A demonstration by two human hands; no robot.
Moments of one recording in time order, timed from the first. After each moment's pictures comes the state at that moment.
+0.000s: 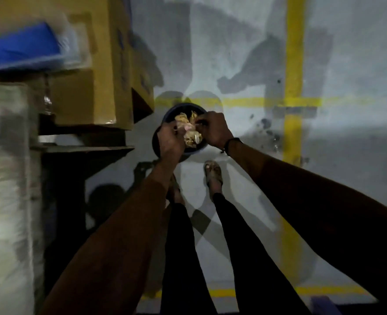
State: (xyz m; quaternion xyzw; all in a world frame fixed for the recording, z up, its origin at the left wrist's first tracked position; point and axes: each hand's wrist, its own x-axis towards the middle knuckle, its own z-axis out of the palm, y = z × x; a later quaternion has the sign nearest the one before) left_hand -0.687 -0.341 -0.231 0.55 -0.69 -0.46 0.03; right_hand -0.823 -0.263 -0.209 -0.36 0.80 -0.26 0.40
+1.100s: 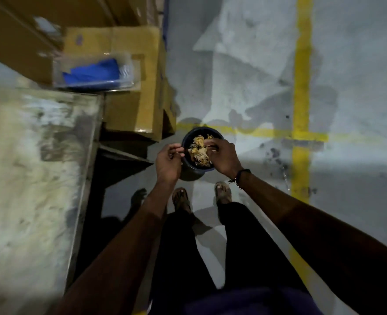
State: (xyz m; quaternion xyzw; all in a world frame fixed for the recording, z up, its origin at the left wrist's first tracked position) left_hand -0.602 -0.329 -0.157 0.58 -0.53 -0.59 0.18; right_hand -0.758 -0.235 -0.147 -0.32 0.80 -0.34 0.38
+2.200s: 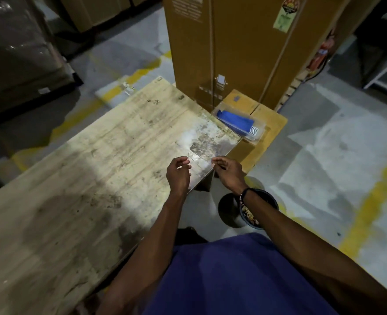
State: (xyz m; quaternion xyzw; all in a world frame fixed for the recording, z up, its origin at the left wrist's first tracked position) left_hand -0.334 -0.372 0.036 0.70 -0.30 -0.45 0.46; right_hand -0.507 -0.377 0.048 -0.52 0.65 -0.33 0.45
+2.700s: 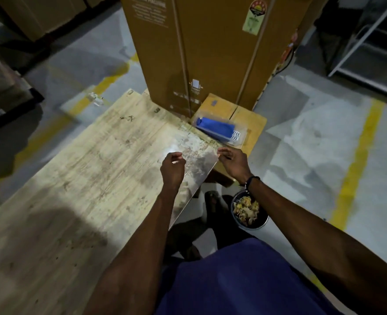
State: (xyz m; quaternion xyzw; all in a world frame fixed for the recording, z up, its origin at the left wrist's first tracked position) left_hand -0.349 -0.476 0.033 0.68 -0.41 -0.47 0.38; right_hand -0.563 -0.459 0.058 -0.49 0.72 -0.32 0.38
